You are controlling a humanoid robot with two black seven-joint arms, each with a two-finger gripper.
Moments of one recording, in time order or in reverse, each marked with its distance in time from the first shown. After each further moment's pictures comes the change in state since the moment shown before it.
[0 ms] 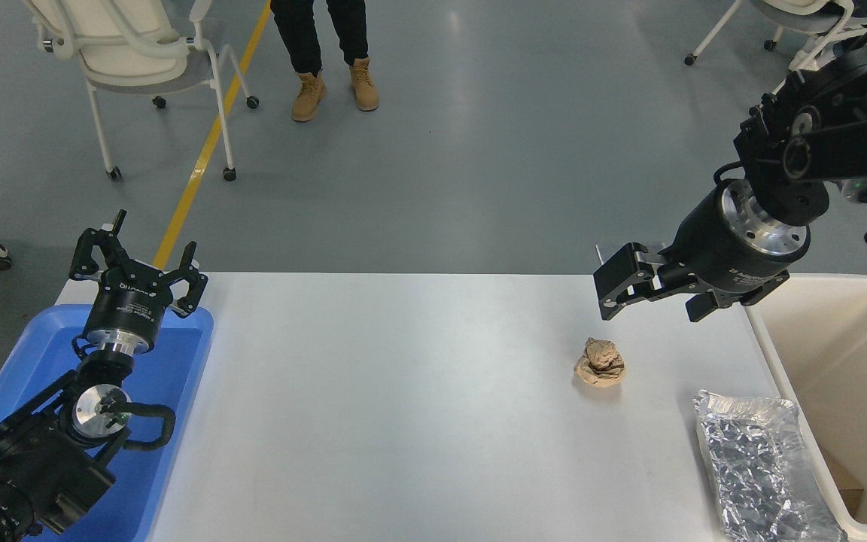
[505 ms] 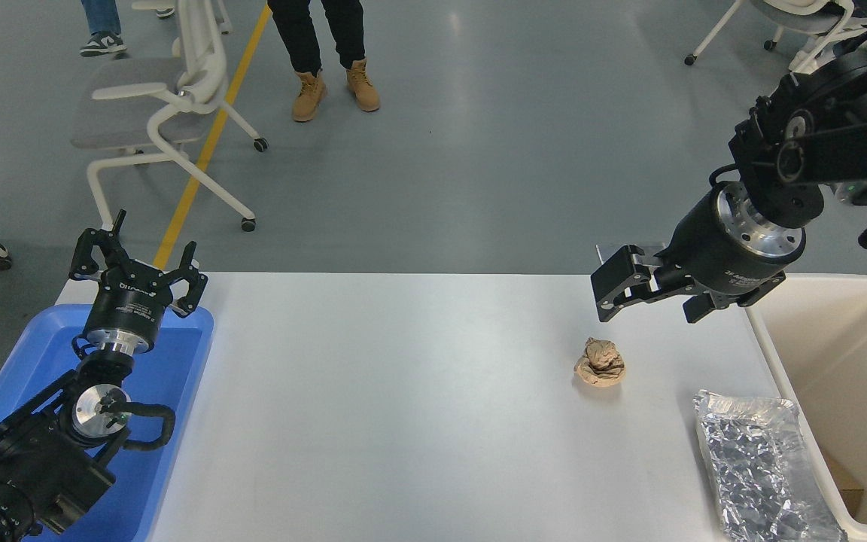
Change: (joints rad) left arm -0.001 0.000 -0.001 0.000 0.000 0.000 0.000; right arm -0.010 0.013 0.005 -0.002 0.003 -0.003 0.000
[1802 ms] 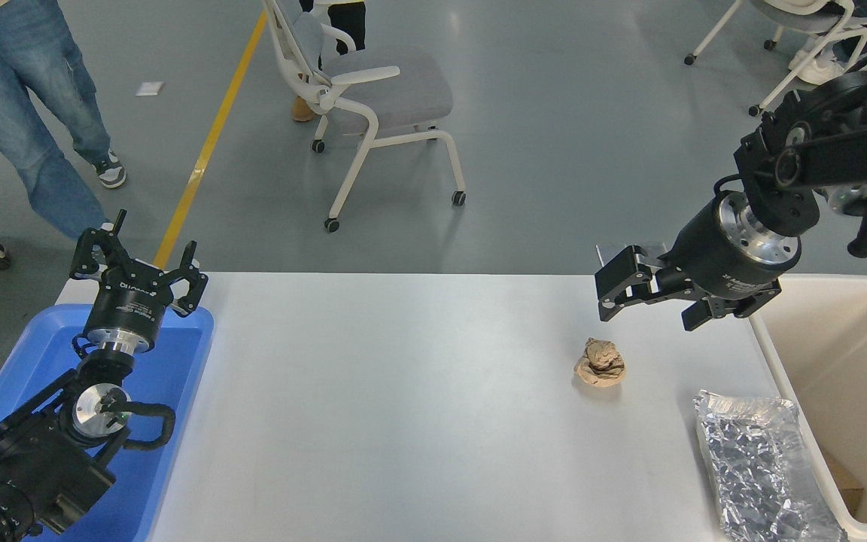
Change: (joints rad) left arm 0.000 0.000 0.001 0.000 0.000 0.000 0.001; right arm -0.103 -0.045 -0.012 -0.070 0.098 0.001 0.001
